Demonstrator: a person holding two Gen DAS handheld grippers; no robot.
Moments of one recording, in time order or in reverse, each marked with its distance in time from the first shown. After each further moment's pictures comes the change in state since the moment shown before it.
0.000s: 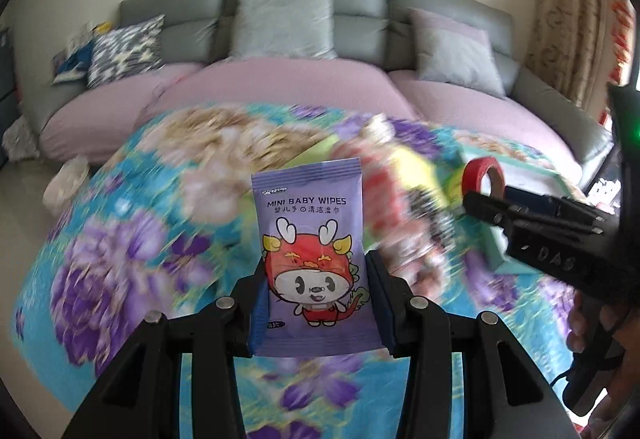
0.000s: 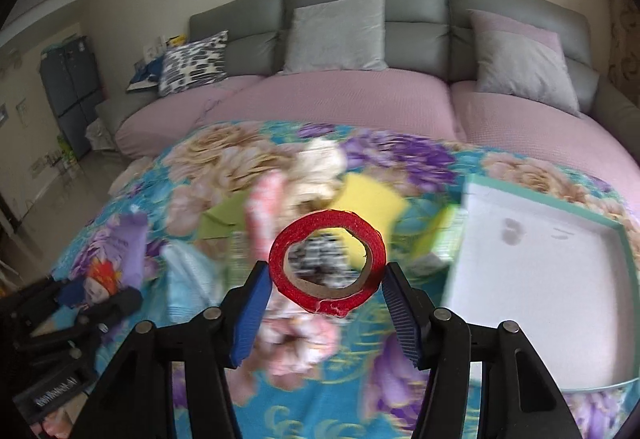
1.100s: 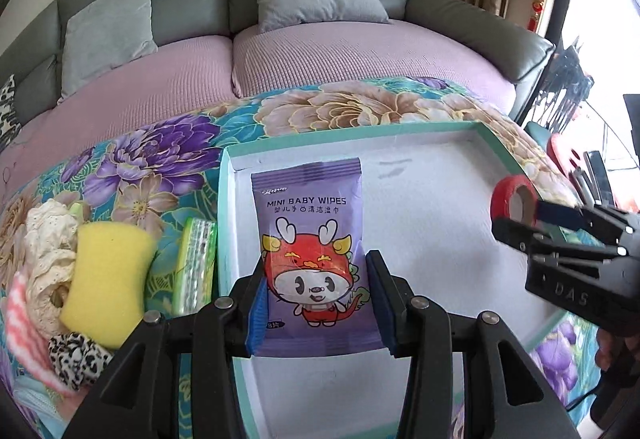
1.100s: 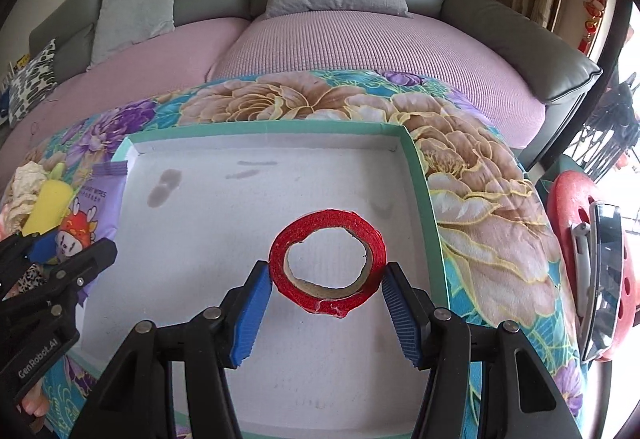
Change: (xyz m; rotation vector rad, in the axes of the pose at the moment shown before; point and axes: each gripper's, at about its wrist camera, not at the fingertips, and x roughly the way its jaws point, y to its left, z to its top) left arm 0.150 -0.249 0.062 0.276 0.178 -0.218; right arm -0.002 -0.257 -0.025 0.247 0.233 -0.377
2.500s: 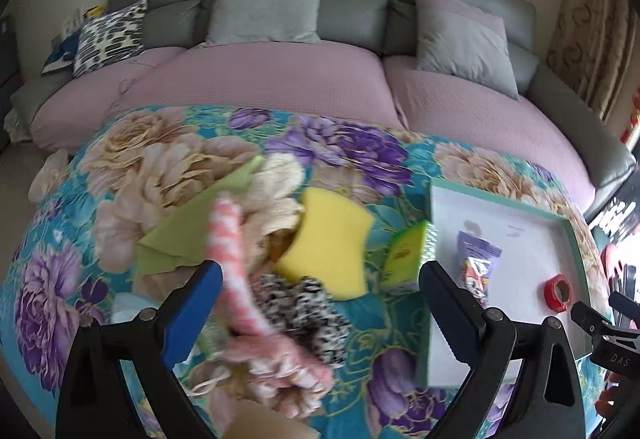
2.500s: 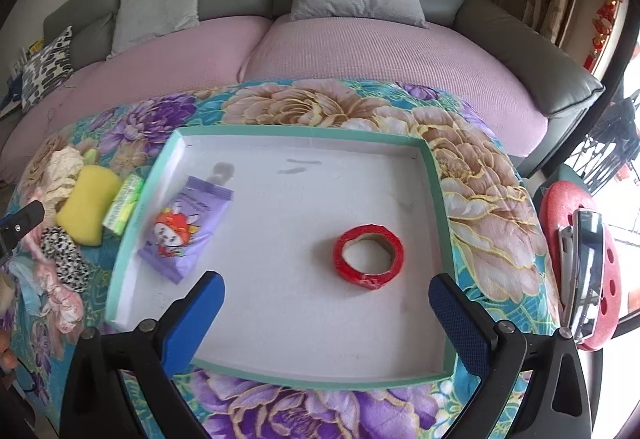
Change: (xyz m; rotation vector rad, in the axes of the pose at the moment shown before) left arm -0.100 0.132 -0.039 -0.392 -0.079 0.257; right arm -0.061 0.048 -0.003 -0.066 0.006 0.032
